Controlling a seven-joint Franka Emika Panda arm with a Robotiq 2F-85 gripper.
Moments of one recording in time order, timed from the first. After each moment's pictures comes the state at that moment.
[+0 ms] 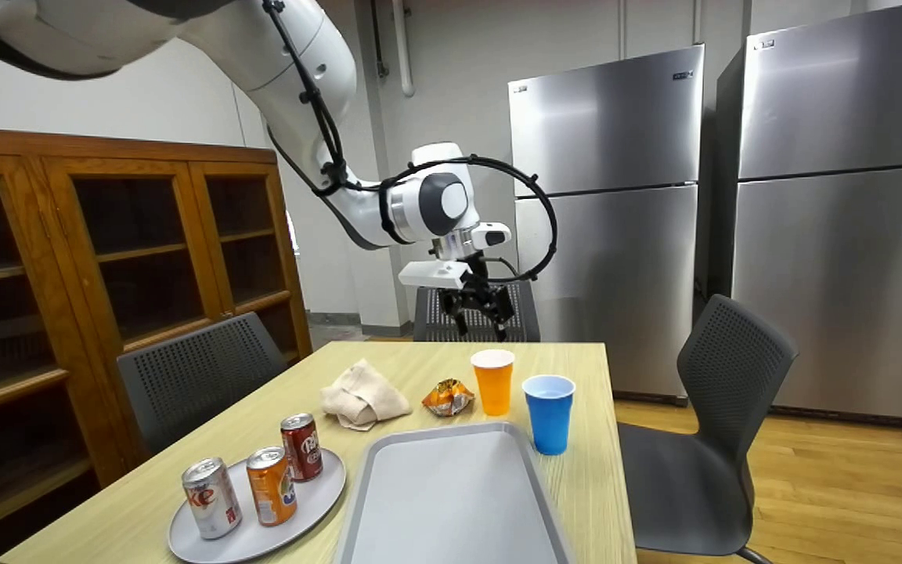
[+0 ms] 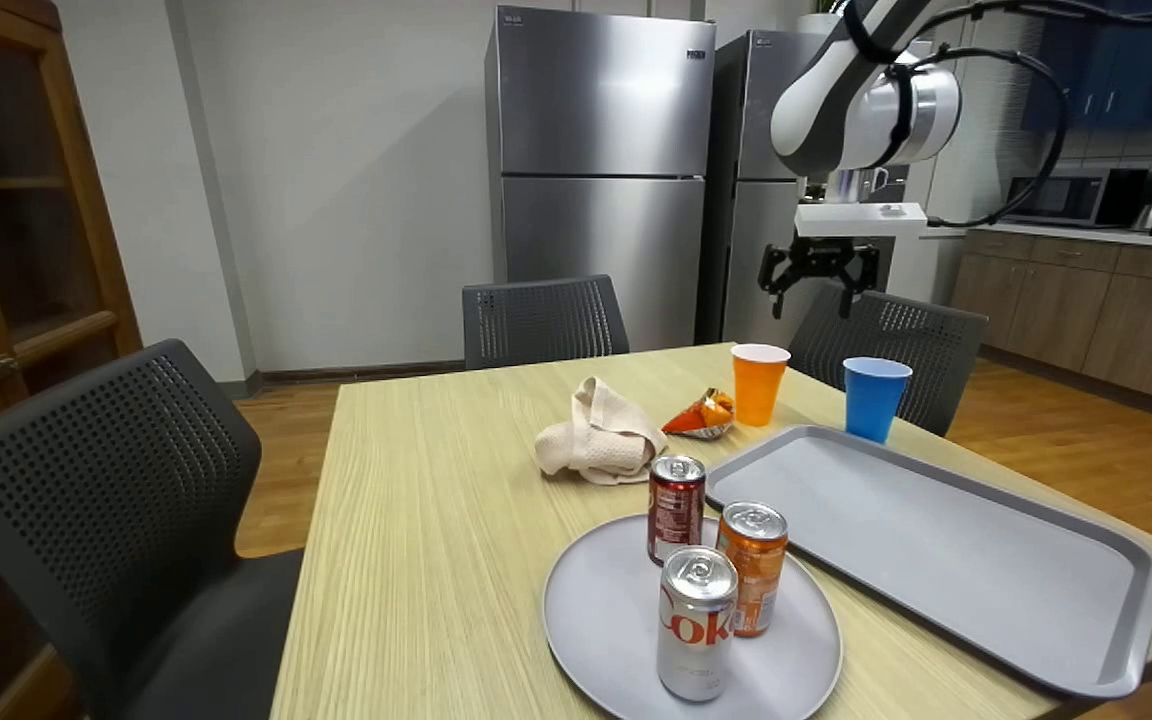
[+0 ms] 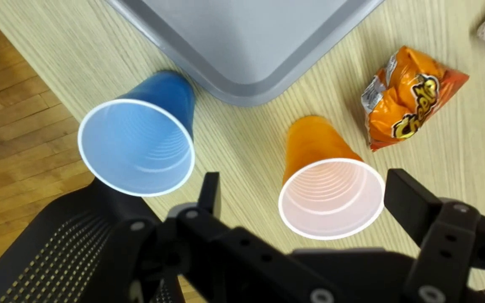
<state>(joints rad) -0.04 0.49 -0.16 -1.79 -0.03 2.46 0.21</state>
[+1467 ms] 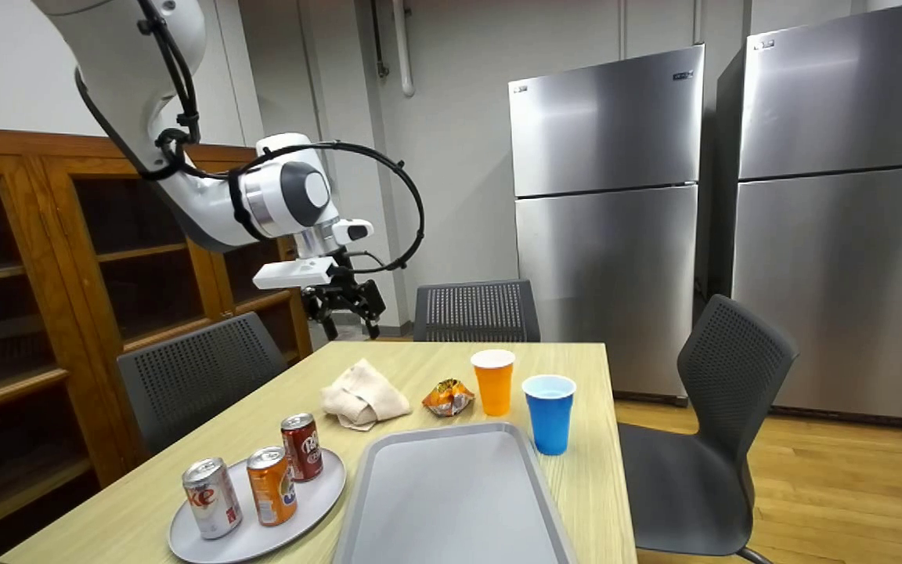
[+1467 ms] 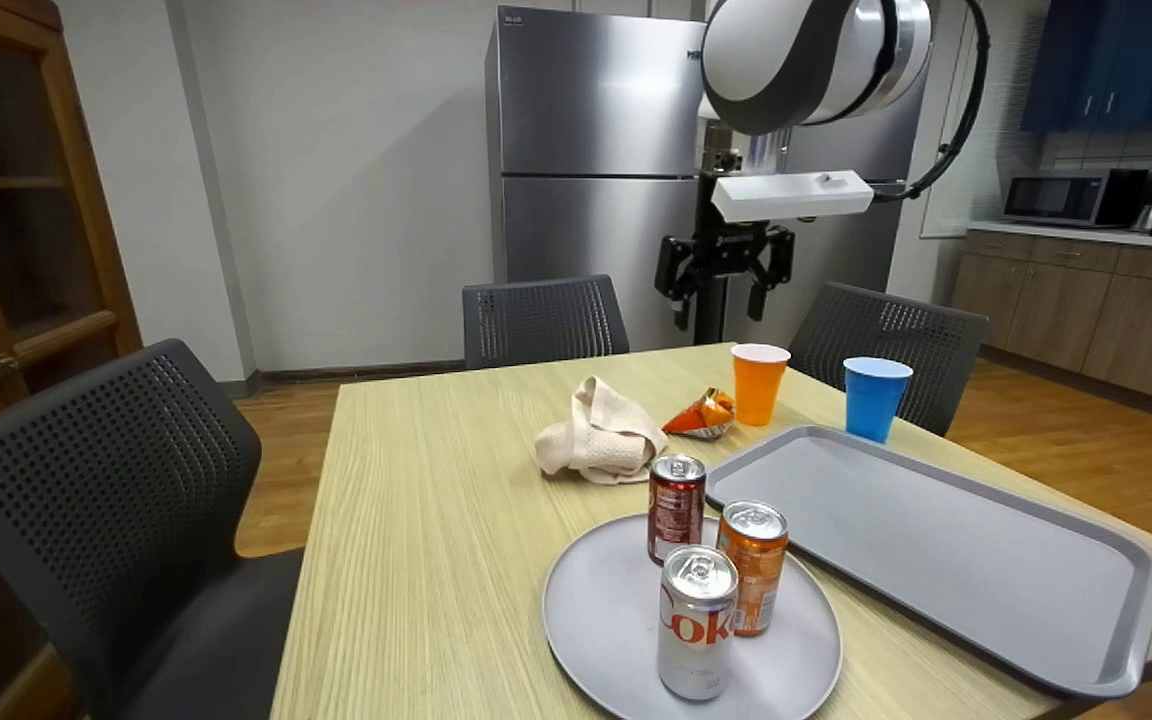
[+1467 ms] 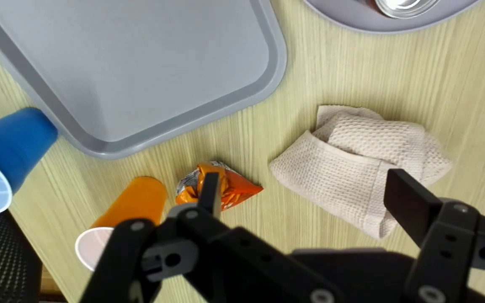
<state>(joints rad) 0.16 0.18 -0.03 -2.18 -0.20 2.53 0.29</state>
